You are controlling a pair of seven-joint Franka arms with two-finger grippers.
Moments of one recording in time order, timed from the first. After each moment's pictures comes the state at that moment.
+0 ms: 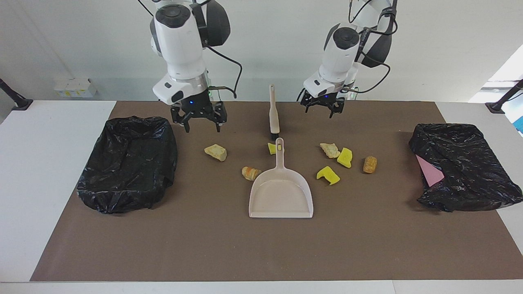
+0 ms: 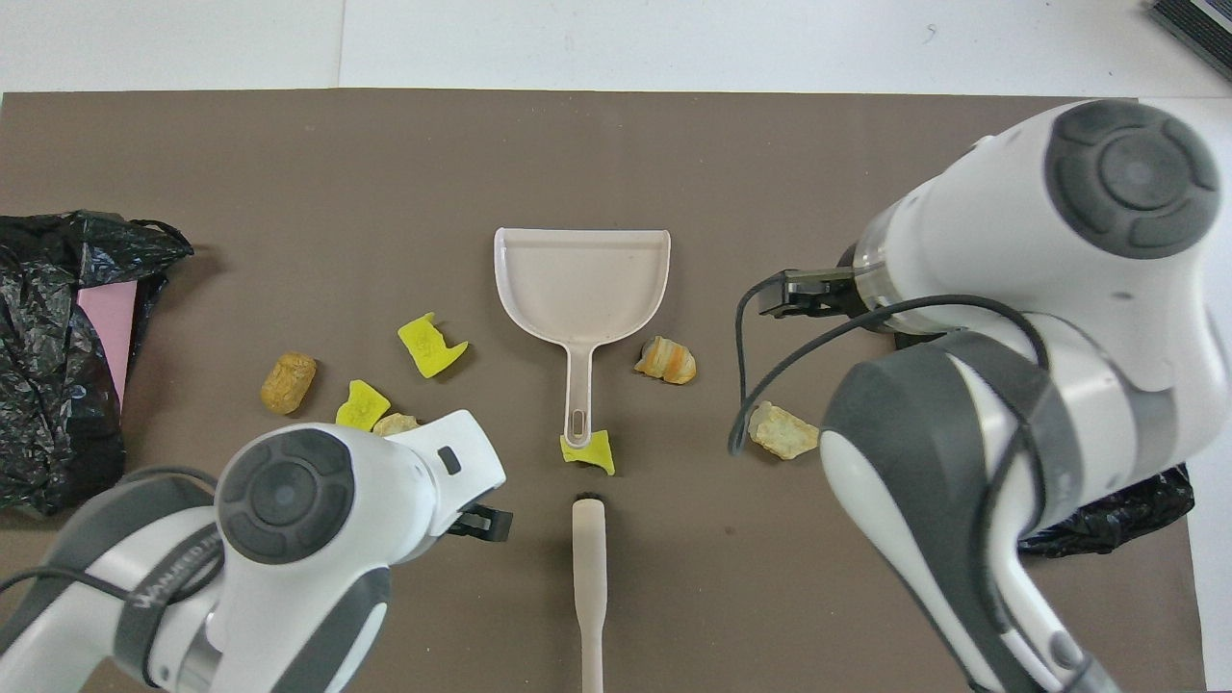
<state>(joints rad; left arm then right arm) -0.61 -0.22 -0.03 -2.28 -0.07 2.00 -0.31 0.33 0.14 0.04 -1.61 -0.02 1.81 0.39</state>
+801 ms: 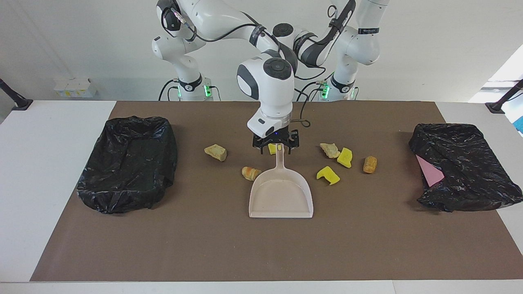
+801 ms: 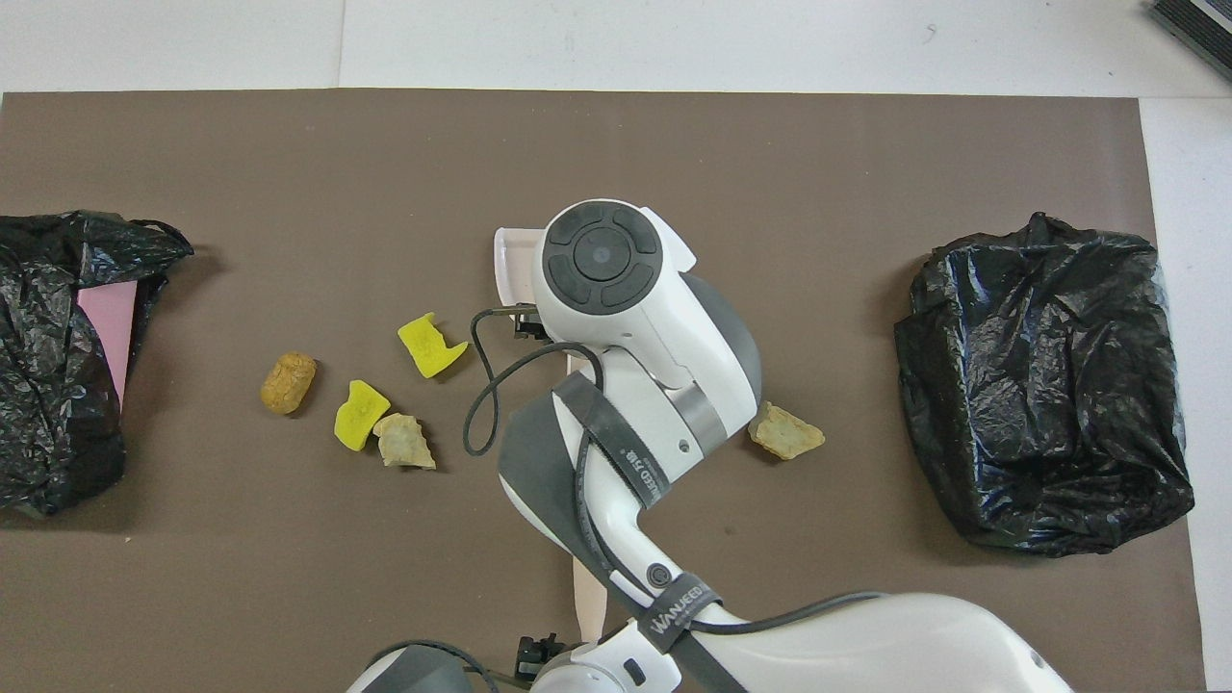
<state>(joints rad) -1.07 -0.22 -0.03 -2.53 -0.07 2.35 -0.82 0.59 0.52 0.04 -1.37 -0.02 1.95 0.68</state>
